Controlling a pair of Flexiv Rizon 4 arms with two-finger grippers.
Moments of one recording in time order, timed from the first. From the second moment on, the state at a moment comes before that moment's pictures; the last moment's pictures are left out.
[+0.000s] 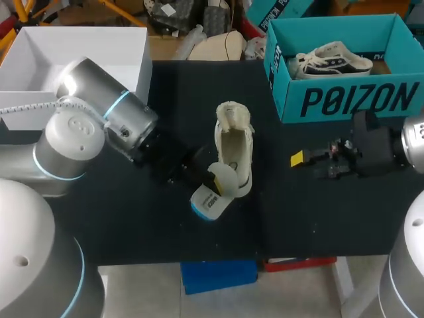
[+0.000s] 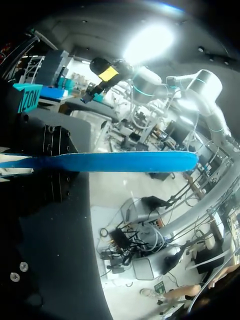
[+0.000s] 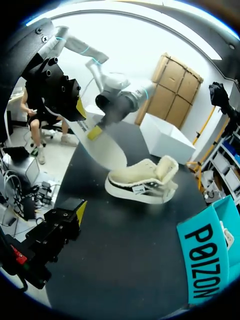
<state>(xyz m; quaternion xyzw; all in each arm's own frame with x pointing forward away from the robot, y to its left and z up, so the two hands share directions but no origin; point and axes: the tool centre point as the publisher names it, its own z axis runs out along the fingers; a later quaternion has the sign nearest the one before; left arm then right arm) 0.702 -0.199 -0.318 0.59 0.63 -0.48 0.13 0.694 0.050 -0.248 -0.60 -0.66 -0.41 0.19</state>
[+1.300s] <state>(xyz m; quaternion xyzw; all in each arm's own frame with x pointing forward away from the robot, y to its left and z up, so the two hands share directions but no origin) 0.824 -0.239 -0.377 0.60 0.67 -0.43 0.13 0.695 0.051 -0.248 -0.60 -0.66 -0.41 0.19</state>
